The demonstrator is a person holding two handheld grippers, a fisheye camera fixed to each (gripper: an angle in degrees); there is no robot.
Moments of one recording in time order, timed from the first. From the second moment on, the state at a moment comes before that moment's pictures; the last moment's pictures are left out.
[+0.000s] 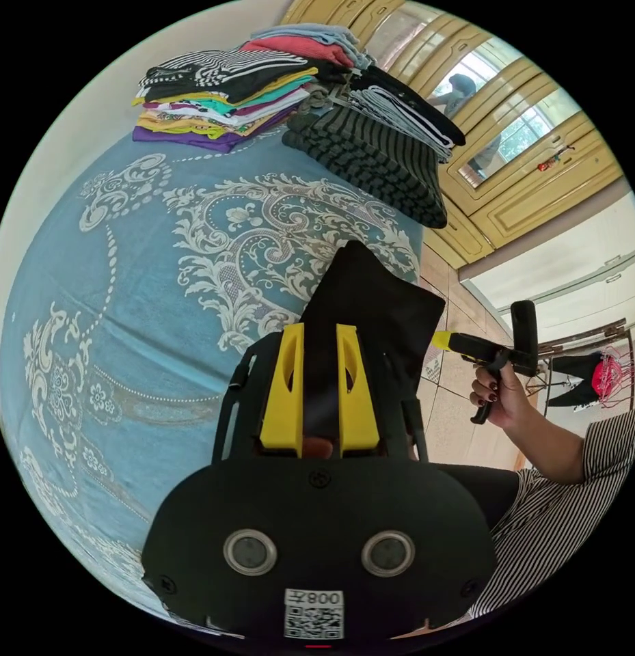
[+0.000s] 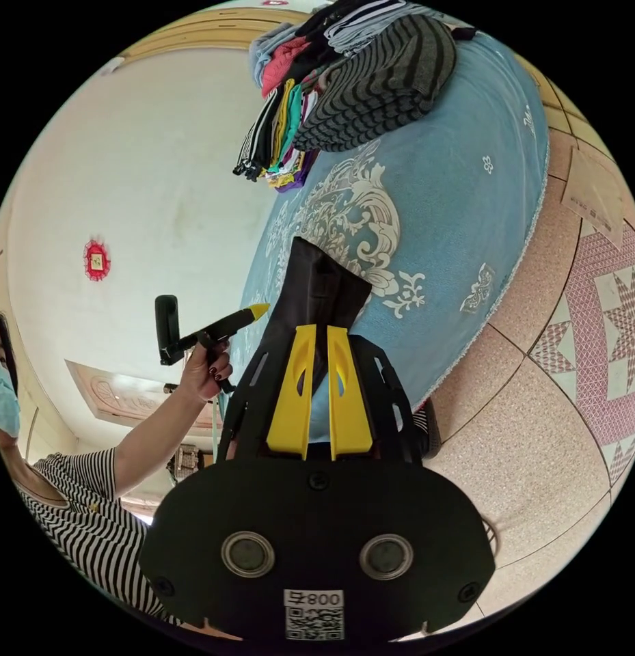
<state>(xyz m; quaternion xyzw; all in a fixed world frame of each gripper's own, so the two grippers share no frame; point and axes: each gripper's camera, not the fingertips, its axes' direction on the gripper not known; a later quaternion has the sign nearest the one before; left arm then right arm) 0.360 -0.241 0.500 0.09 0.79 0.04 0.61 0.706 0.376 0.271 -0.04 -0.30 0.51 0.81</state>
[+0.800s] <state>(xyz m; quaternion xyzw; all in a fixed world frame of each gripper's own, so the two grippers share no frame) 0.348 -0.323 0.378 0.09 0.74 0.10 0.66 0.706 0.358 0.282 -0.04 -0.30 0.52 0.80</state>
